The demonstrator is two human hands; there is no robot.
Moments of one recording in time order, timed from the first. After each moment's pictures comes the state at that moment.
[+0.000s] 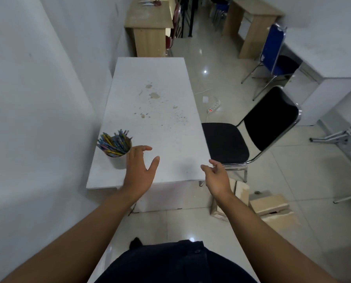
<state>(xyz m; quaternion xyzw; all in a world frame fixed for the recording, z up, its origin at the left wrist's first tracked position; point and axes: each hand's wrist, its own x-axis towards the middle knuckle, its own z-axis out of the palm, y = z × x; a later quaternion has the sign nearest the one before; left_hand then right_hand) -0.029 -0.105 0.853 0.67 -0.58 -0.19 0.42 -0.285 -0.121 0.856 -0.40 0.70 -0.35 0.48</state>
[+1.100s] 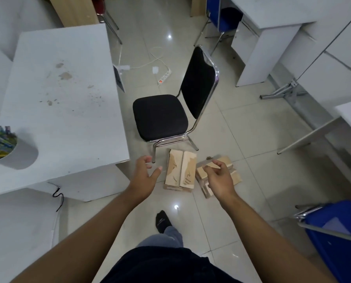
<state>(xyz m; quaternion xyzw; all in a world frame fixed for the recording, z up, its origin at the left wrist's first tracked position) -0.411 -0.094 0.808 0.67 -0.55 -0.42 0.28 -0.664 -0.069 0.834 -0.29 0.75 -0.35 0.48</state>
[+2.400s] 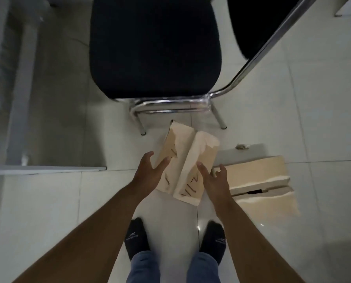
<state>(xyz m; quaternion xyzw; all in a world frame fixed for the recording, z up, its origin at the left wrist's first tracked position) -0.516 -0.305 0.294 0.77 -0.30 -0.53 0.18 -0.725 -0.310 0.312 -0.22 0.75 -0.20 0.59</state>
